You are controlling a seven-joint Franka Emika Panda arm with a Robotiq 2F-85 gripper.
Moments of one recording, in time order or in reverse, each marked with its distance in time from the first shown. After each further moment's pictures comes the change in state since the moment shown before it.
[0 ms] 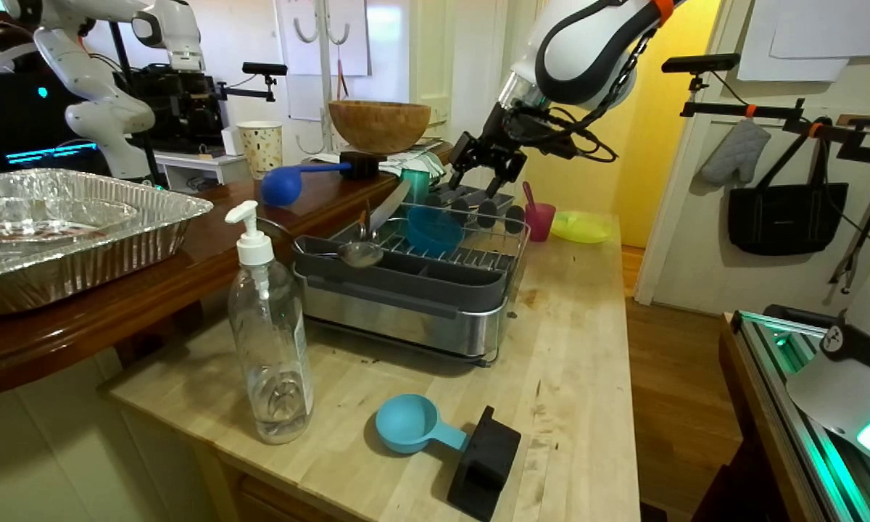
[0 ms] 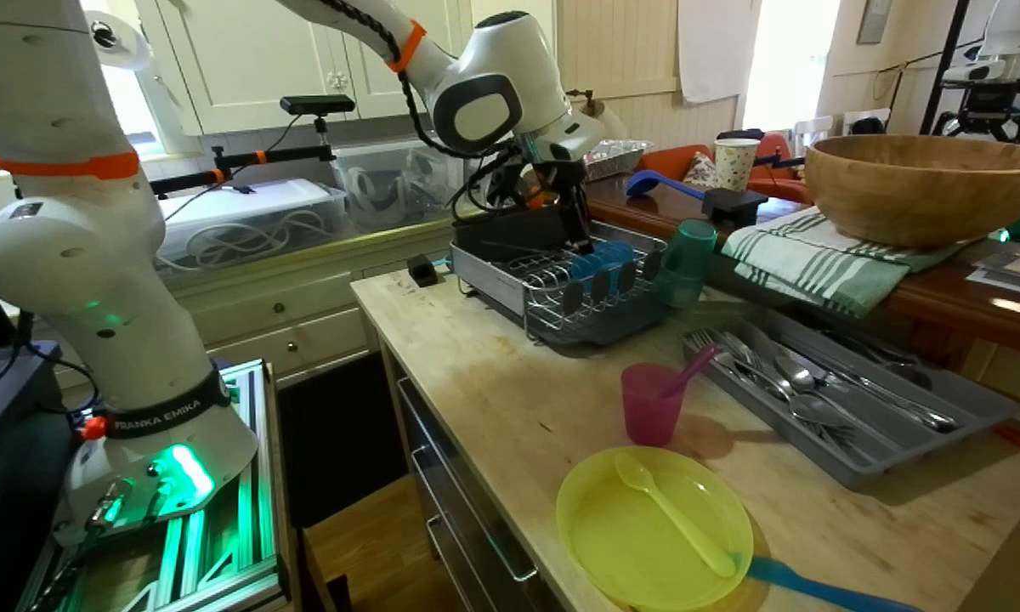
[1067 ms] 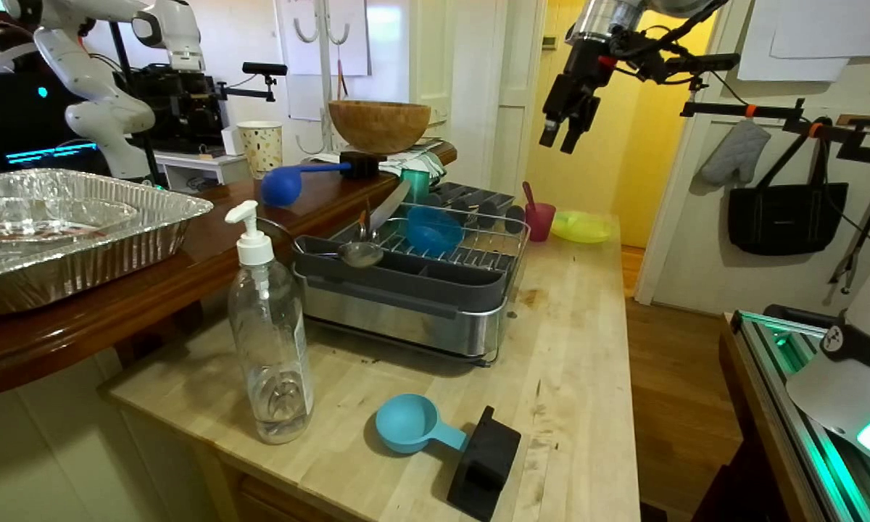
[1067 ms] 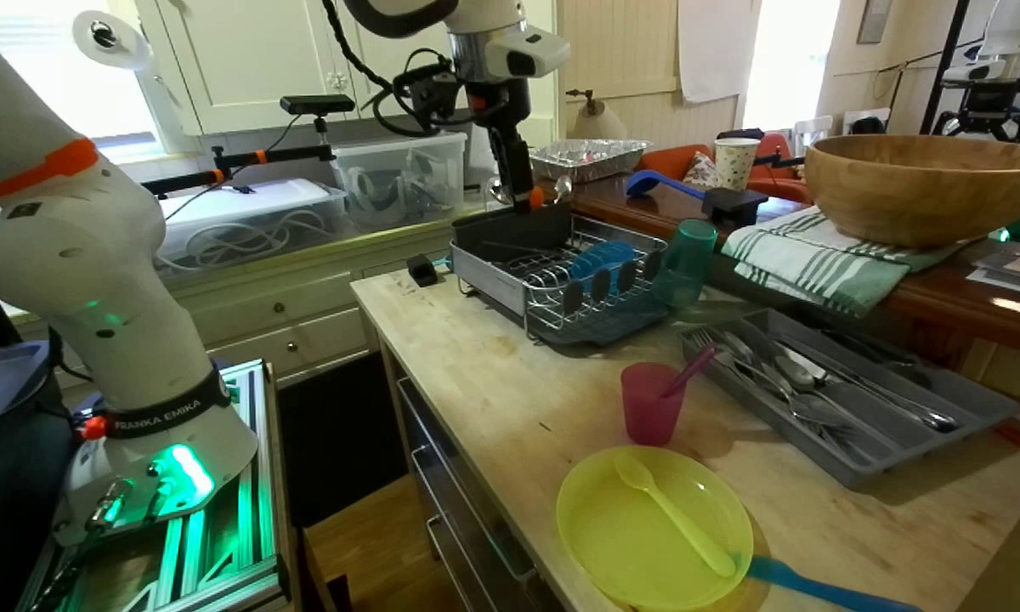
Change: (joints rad) arm -0.008 -0.404 -0.143 -0.090 -0.026 -0.577 -0.412
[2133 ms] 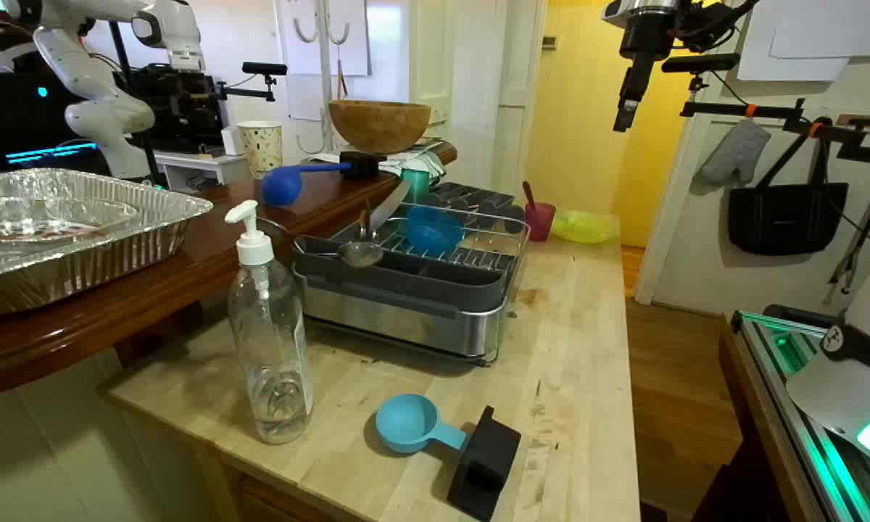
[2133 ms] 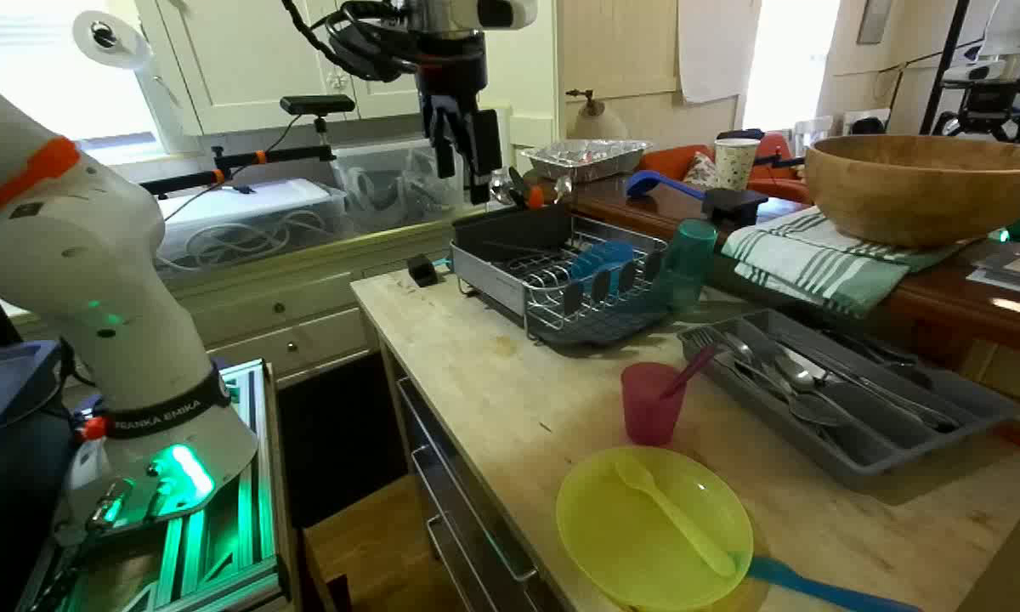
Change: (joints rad) arm 0.015 -0.183 -0.140 0.004 -0.170 -0.323 -0.344
